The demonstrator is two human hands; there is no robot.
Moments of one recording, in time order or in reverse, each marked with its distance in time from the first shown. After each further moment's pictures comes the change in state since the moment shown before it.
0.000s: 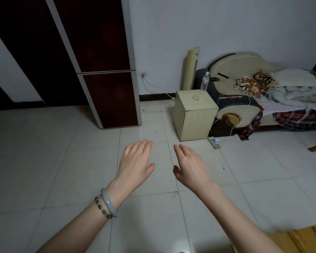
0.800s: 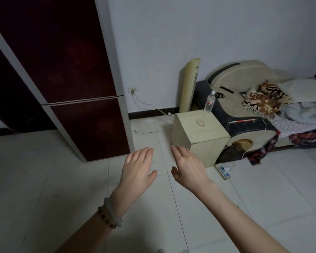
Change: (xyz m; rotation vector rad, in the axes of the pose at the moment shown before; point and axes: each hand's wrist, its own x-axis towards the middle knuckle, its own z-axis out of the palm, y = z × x) left_hand 0.397 -0.157 0.102 -0.096 -0.026 0.048; right_hand 0.425 0.086 0.024 0.000 -0.020 0.036
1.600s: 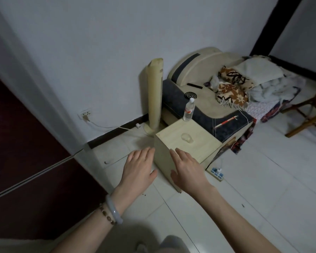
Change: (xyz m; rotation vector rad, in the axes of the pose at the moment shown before) left_hand 0.408 -0.152 0.089 -0.069 -0.120 0.433; right_hand 0.354 0.077 0.035 0.062 -0.032 0.464
